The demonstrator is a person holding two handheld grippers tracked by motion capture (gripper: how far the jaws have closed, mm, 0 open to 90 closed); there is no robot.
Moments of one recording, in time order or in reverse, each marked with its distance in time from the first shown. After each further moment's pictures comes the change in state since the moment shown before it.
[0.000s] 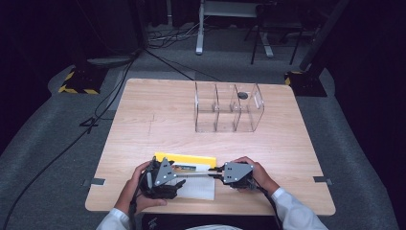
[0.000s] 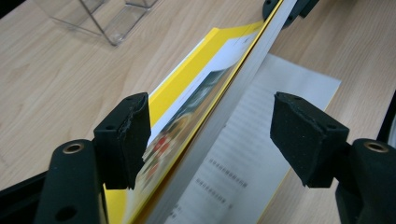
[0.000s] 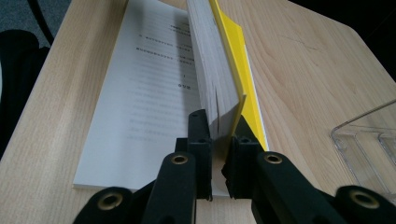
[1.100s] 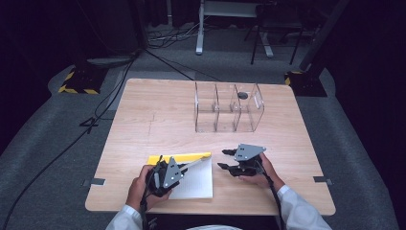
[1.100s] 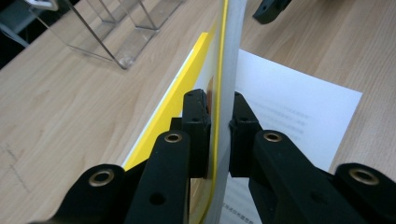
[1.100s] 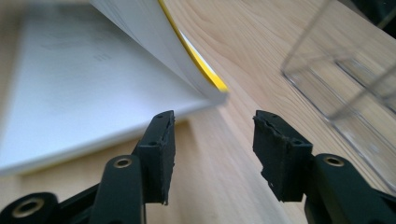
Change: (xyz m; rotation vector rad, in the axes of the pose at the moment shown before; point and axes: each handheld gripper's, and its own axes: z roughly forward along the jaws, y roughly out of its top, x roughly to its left) left arm -0.003 0.004 0.003 -0.041 0.110 0.110; right arm -0.036 -0.038 -0.008 0.028 -0.115 0.322
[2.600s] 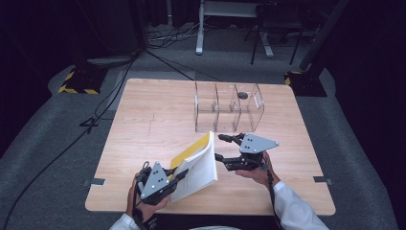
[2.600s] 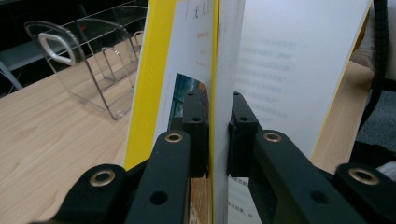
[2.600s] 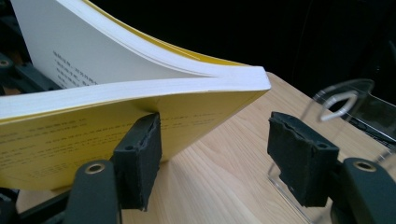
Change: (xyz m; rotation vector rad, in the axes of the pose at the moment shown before) left arm -0.005 -0.017 -0.035 -0.323 -0.078 -0.209; right arm 0.011 0.067 -0.032 -0.313 -0.016 0.061
